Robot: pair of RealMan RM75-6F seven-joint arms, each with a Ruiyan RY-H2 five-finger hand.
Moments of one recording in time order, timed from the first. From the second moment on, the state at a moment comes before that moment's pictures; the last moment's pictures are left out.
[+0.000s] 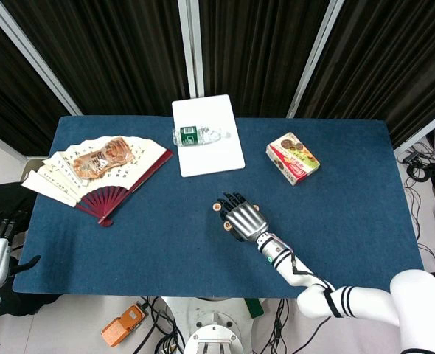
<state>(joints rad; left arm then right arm) -0.02 -1.26 -0.05 -1.38 1.45 1.51 -0.08 0.82 -1.73 0.12 -1.40 -1.20 0.90 -0.52</state>
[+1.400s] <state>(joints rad) -0.02 -1.26 -0.05 -1.39 1.44 1.50 -0.06 0.82 -1.72 0.15 -1.21 -1.09 0.83 -0.46</state>
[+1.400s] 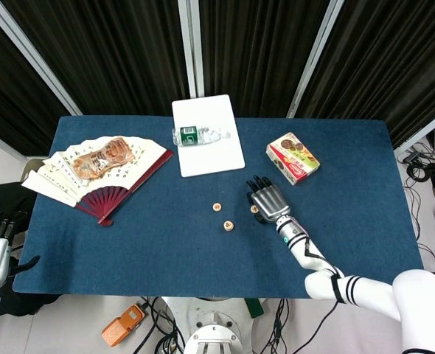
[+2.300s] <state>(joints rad) -0.01 -1.26 -0.05 -1.37 1.44 1.51 -0.08 0.85 -1.63 0.13 -1.51 -1.16 0.87 -0.54</state>
